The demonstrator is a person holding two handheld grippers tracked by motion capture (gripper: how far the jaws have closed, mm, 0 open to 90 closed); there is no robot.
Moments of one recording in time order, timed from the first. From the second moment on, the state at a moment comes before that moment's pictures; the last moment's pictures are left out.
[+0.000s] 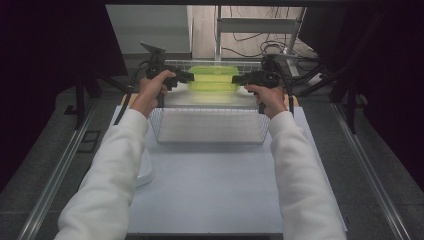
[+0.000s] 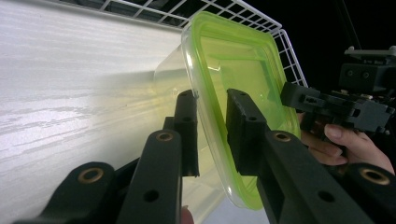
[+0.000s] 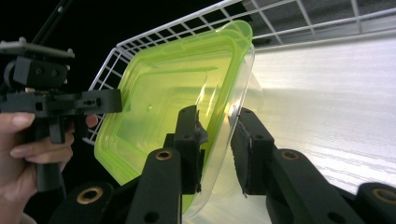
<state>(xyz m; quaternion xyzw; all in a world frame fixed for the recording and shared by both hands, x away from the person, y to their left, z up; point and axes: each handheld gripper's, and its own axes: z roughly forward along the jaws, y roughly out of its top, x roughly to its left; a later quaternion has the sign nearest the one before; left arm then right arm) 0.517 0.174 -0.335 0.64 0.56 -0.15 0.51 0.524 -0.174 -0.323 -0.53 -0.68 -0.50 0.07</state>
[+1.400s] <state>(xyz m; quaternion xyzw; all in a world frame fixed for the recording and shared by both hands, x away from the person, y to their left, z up) 0.370 0.187 -0.326 0.73 0.42 0.04 0.53 0.400 -0.207 -0.307 -0.39 -0.75 -0.53 -0.07</state>
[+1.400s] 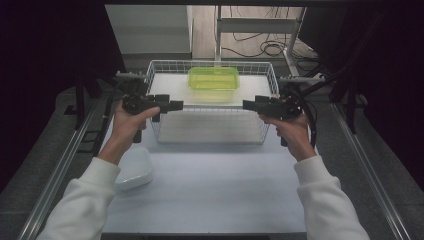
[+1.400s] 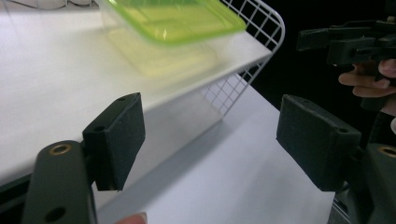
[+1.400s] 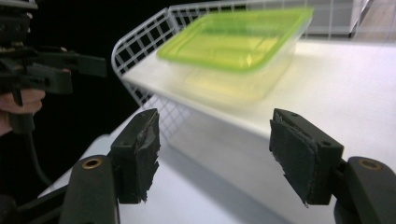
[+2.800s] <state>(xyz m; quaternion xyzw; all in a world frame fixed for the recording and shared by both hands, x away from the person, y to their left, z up) 0.275 0.188 -0.439 0.79 0.44 0.01 0.42 0.307 -0.221 -0.449 -0.39 -0.82 -0.43 -0.02</state>
